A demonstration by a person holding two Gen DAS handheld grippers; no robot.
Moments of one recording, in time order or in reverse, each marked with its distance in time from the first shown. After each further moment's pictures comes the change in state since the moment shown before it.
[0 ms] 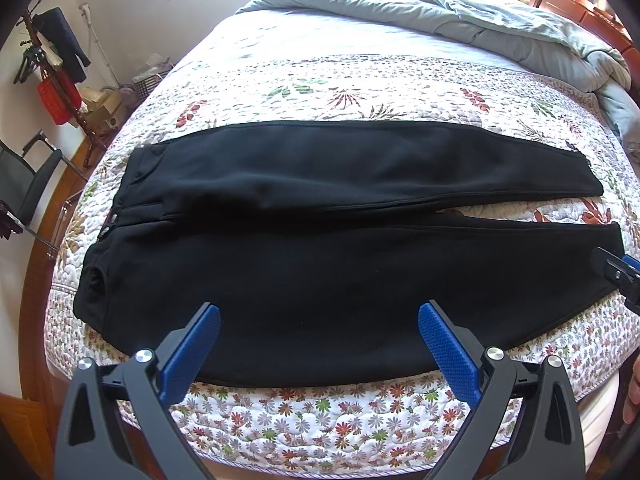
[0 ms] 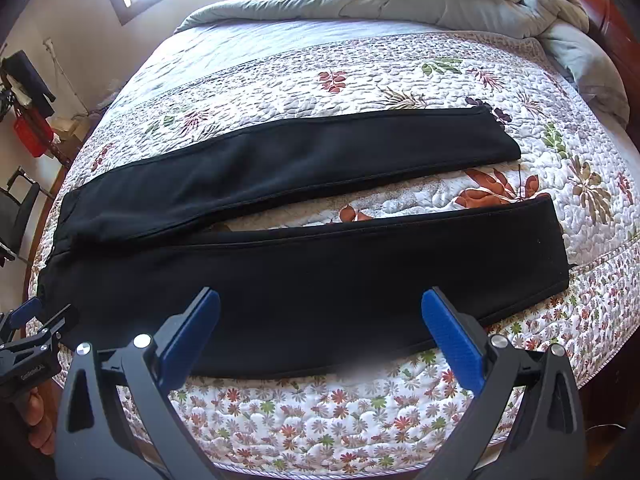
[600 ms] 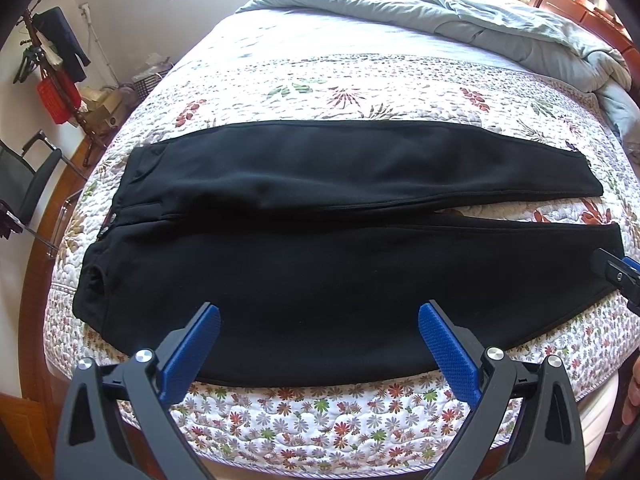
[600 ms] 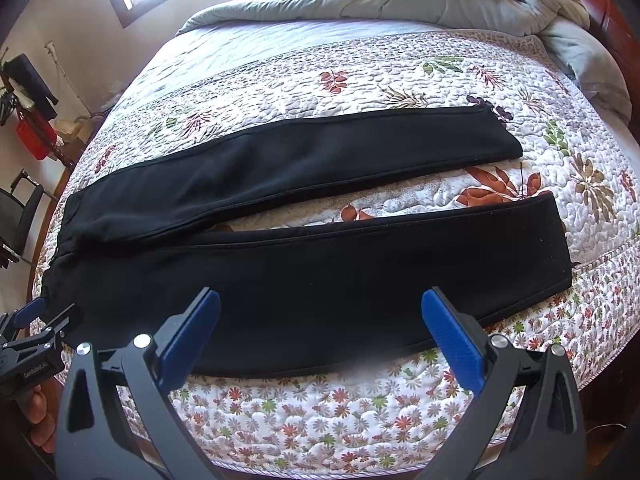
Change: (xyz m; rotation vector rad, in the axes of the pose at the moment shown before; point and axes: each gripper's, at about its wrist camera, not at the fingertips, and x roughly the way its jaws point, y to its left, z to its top) left arm -0.001 -0.001 0.000 -0.002 0.000 -0.001; right arm -0.001 -0.002 0.000 0.008 0.003 0.017
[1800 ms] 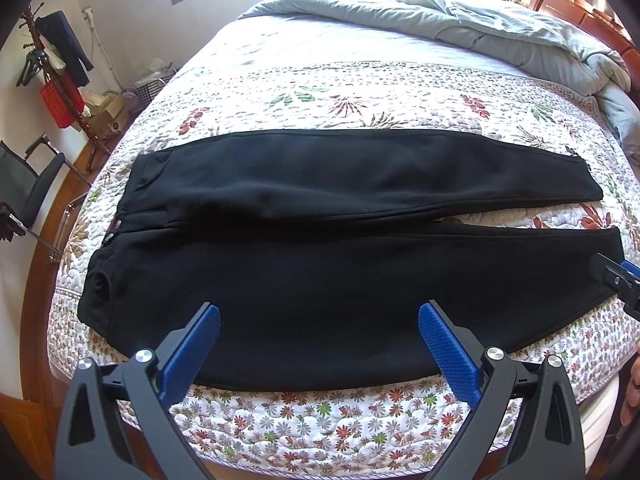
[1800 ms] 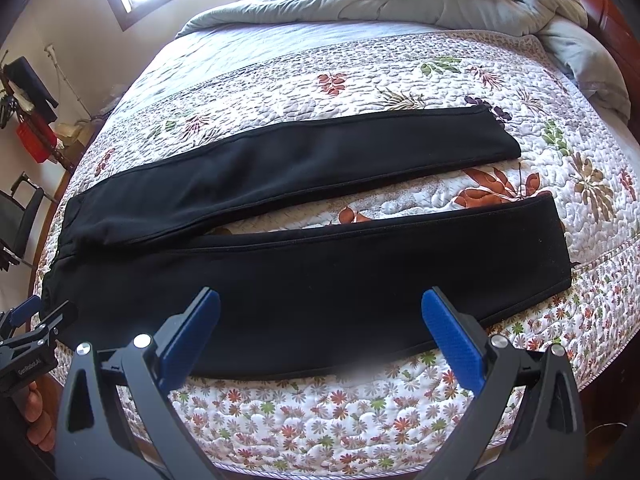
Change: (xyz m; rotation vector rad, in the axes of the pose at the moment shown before) left arm -0.006 0.003 0.002 0.002 -0.021 0.006; right arm -0.001 -0.003 0.000 0.012 0.003 0.007
